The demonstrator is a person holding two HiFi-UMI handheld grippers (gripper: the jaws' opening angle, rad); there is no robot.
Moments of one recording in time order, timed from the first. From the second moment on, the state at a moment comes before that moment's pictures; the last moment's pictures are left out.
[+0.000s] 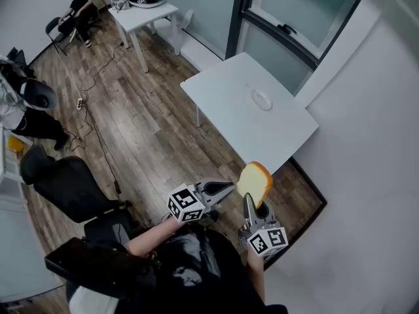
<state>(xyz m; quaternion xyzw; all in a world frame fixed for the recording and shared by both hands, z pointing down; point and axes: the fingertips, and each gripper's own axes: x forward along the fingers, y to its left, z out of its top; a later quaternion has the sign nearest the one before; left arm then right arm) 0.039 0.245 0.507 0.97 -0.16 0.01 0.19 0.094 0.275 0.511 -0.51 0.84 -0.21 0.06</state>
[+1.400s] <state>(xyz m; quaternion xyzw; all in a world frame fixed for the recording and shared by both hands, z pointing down) 0.024 -0.001 0.549 0.96 -0.16 0.08 0.20 0.079 0.031 0.543 -0.54 0.80 -0.25 0.04</state>
